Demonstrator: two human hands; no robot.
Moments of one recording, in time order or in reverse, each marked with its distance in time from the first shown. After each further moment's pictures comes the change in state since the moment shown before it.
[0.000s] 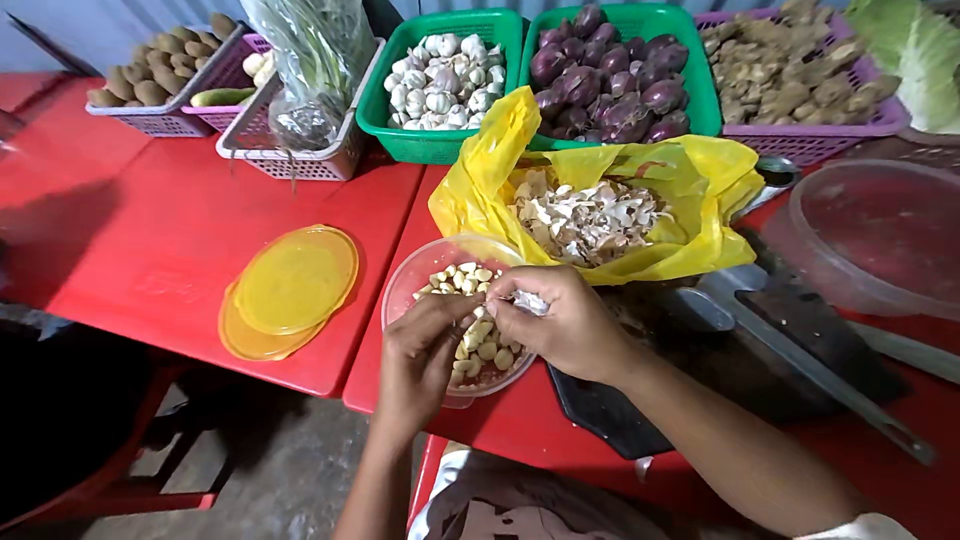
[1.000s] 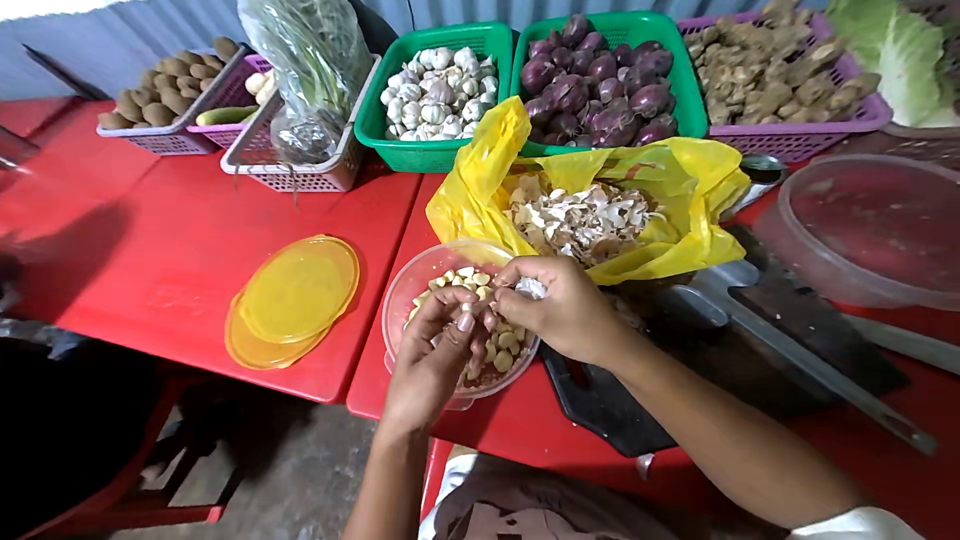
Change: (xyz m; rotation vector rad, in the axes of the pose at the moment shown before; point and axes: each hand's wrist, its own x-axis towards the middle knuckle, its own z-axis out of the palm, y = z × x) left_hand 0.003 0.007 0.015 -0.823 -0.046 -0.365; right_hand 0.006 -0.001 -0.009 -0.009 0.033 0.232
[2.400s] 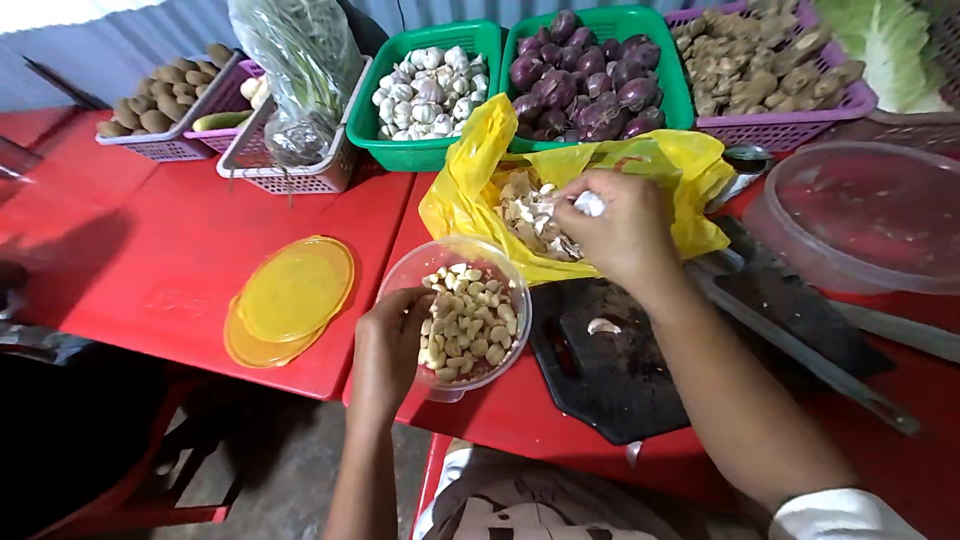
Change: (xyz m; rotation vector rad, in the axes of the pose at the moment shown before) left_hand 0.000 0.017 -0.027 1.204 0.231 0.062; right_hand 0.023 0.009 -0.067 -0.528 0.342 -0.019
